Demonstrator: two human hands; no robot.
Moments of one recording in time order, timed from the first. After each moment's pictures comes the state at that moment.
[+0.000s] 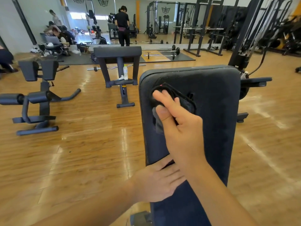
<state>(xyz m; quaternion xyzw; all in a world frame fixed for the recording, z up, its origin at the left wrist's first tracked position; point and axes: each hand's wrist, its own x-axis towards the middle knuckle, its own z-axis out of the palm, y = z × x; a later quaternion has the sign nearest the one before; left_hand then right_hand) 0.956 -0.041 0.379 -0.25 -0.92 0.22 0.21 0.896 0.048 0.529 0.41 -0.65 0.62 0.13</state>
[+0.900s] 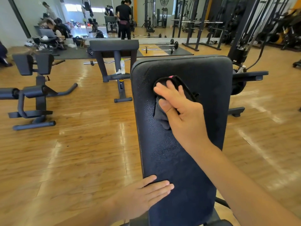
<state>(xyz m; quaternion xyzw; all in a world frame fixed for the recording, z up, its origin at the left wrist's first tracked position) 1.008 -0.049 0.292 -0.25 -0.87 0.39 0.18 0.856 0.071 0.515 0.49 -0.67 0.53 0.15</state>
